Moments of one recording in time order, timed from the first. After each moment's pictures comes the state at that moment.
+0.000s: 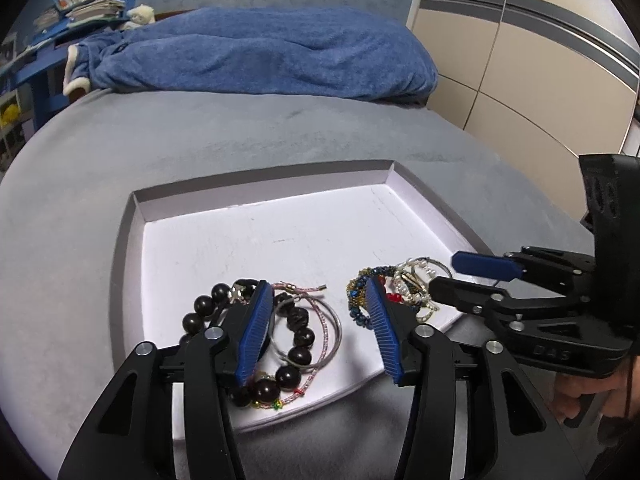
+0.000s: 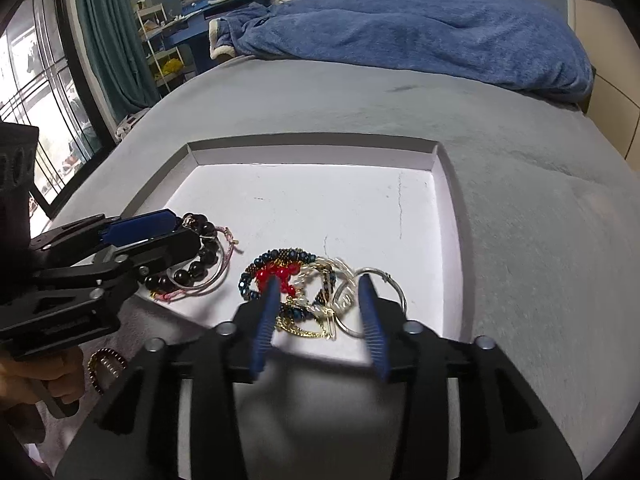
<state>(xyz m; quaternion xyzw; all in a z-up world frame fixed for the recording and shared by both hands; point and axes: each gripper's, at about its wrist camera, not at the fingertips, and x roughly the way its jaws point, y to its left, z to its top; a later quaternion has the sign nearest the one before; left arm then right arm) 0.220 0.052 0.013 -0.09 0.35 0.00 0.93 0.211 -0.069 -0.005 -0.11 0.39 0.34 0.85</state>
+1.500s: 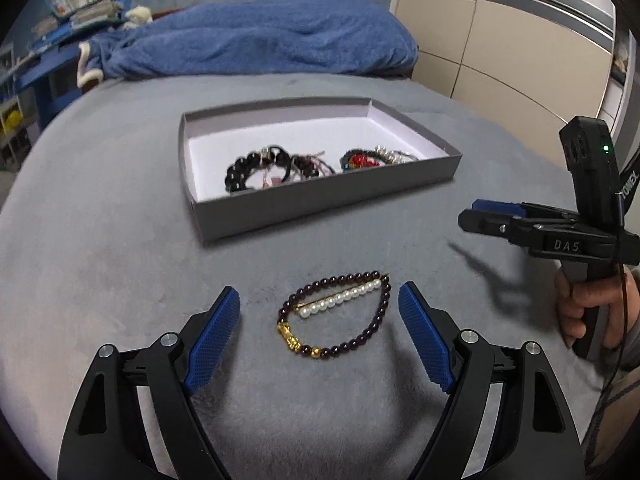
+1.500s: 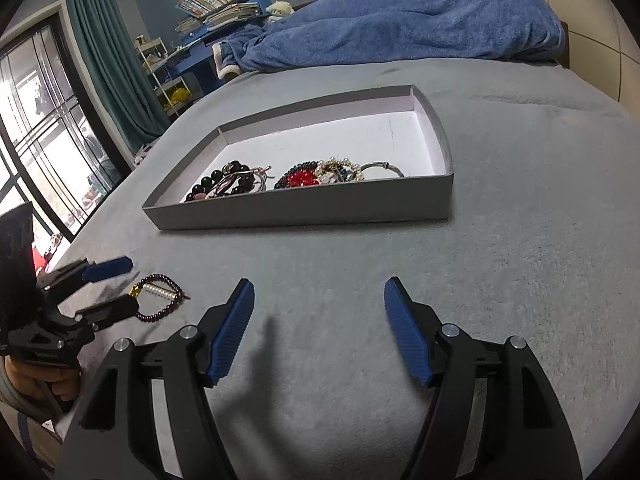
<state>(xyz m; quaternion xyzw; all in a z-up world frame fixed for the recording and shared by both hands) 0.087 0.043 -0.010 -0.05 0.37 -0.01 0.93 0.132 -0.129 -0.029 -0.03 0.39 0.35 0.85</state>
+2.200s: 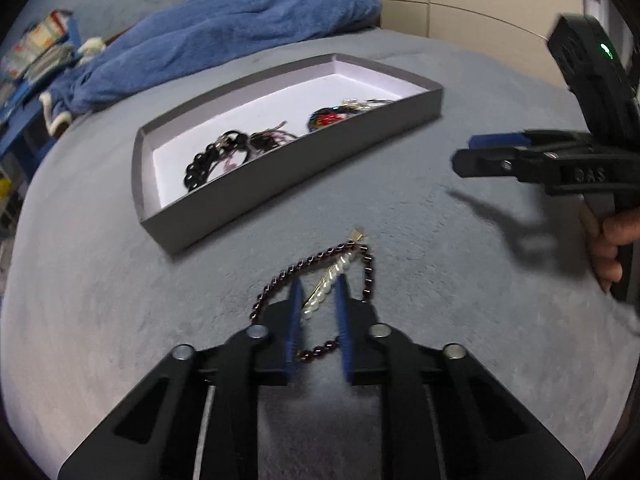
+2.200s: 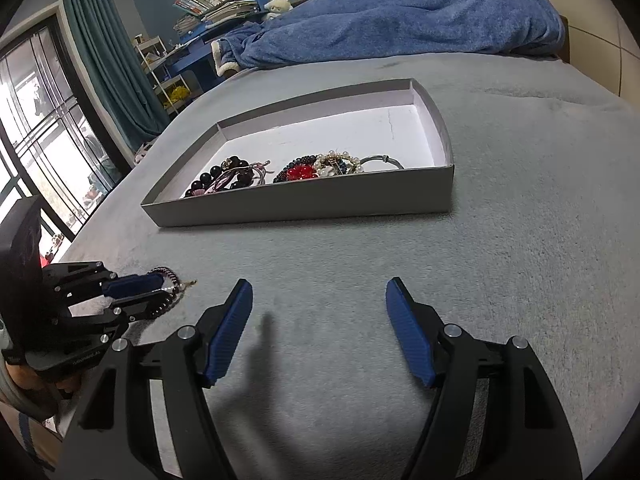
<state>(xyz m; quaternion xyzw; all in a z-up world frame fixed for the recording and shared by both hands) 0.108 0.011 -0.025 0.07 0.42 -0.04 0.90 0.136 -0.132 -0.032 -0.02 0.40 0.35 0.85</state>
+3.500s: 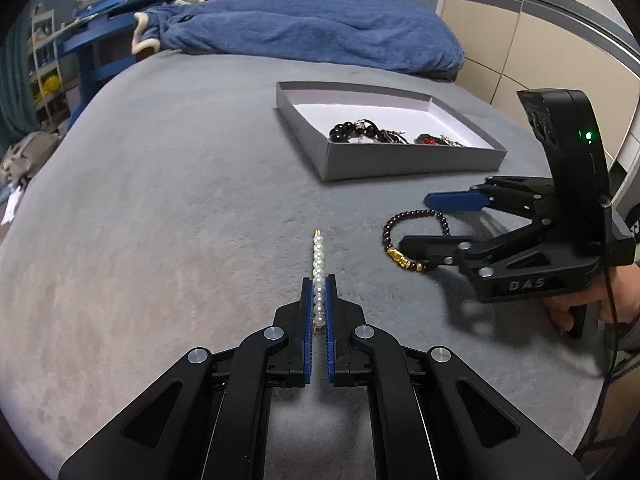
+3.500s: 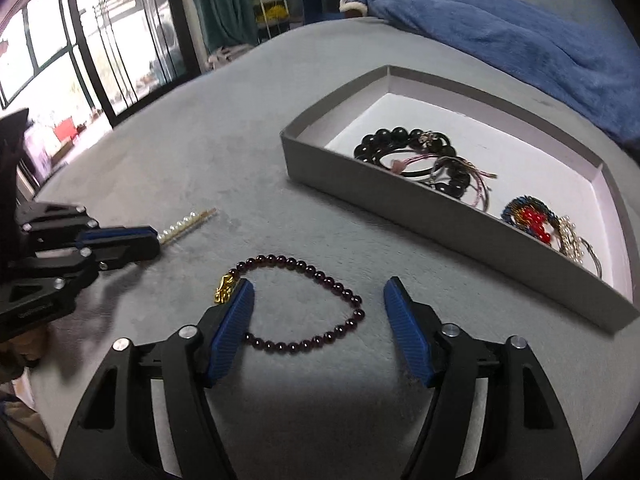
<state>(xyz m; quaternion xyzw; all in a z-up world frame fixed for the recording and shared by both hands) 0.028 0.101 -0.017 -0.09 0.39 0.05 0.92 0.077 0.022 -0.044 -0.22 0.39 0.46 0.76</state>
